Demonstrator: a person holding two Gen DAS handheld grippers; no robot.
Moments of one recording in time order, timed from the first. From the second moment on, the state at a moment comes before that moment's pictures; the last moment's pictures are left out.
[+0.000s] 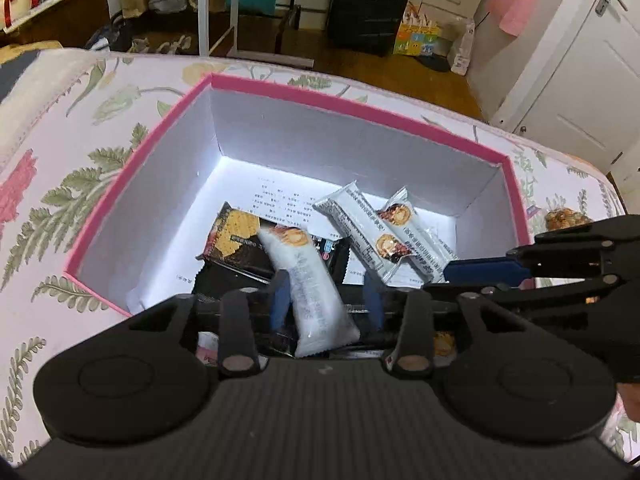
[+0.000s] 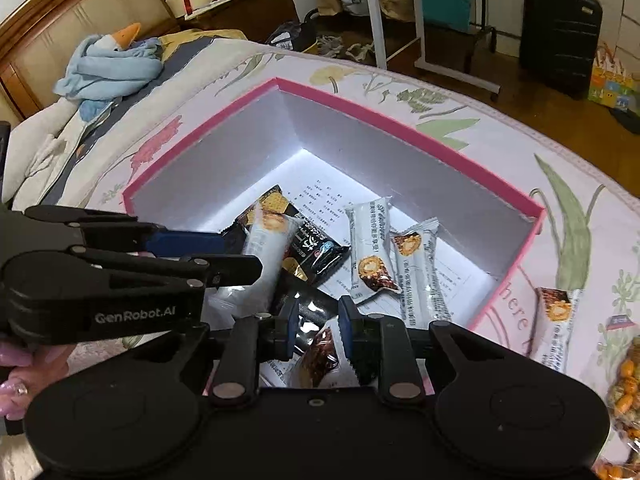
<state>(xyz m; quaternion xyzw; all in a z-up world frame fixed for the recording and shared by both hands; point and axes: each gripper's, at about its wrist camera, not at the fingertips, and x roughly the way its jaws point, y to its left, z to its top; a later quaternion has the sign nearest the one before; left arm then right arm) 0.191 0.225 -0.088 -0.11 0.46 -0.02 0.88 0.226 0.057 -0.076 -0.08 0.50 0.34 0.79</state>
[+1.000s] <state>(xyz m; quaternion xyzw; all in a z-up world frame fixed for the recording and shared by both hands) 0.073 0.108 0.031 0.01 0.39 -0.12 0.91 0.108 -0.096 0.010 -0.05 0.44 0.27 0.86</state>
